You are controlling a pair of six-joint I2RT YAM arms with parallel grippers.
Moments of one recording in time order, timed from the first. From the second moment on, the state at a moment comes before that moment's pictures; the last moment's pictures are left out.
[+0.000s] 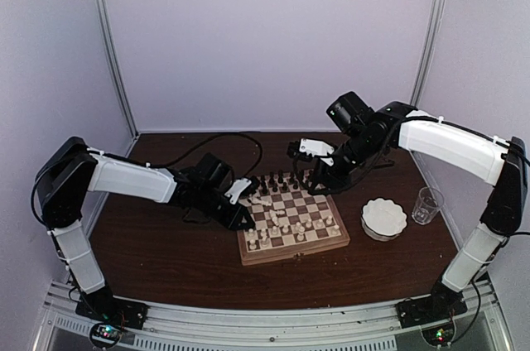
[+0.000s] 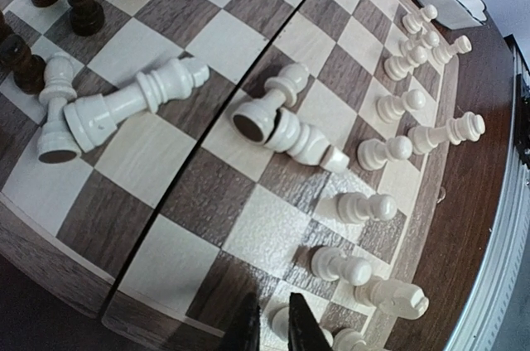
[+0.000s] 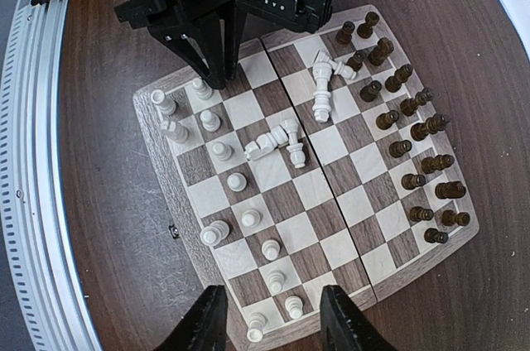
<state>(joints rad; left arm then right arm) -0.78 1.80 1.03 -0.15 0.40 -0.16 0.69 1.64 1.49 -0.90 -0.33 -0.58</state>
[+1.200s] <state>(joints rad) -0.75 1.41 0.91 -0.15 0.05 -0.21 0.69 2.14 1.79 -0.93 -0.41 -0.72</state>
